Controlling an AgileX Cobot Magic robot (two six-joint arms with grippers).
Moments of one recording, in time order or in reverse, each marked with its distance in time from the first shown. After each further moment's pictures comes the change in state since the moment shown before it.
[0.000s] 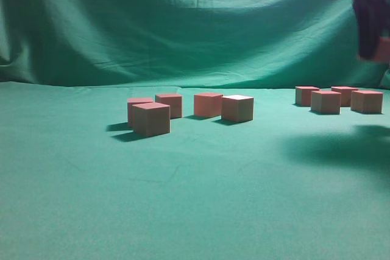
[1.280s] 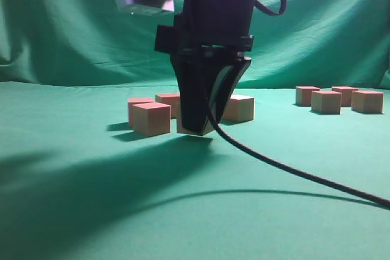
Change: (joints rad) left arm 0.000 0.000 0.000 0.000 0.000 0.000; right arm 0.554 0.176 -0.020 0.081 -0.086 -0.483
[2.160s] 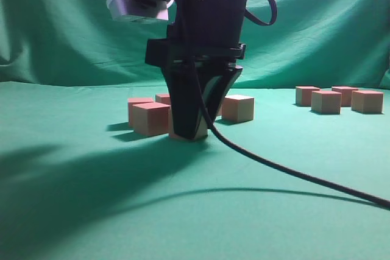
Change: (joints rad) left arm 0.000 0.000 0.000 0.000 0.000 0.000; right arm 0.000 0.049 -0.033 0.006 -0.032 0.000
